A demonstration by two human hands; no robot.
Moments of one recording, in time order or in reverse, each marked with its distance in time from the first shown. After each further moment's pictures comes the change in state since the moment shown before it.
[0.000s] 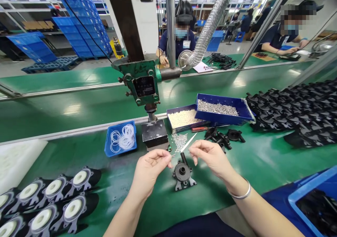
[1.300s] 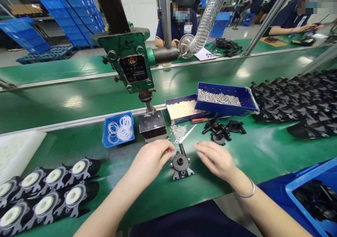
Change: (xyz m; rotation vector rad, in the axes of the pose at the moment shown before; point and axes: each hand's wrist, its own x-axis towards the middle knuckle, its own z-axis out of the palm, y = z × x) left_hand 0.008 0.040 0.009 1.171 -0.305 0.154; right_hand -0.031 0.030 -0.036 -0.956 0.027 -0.840
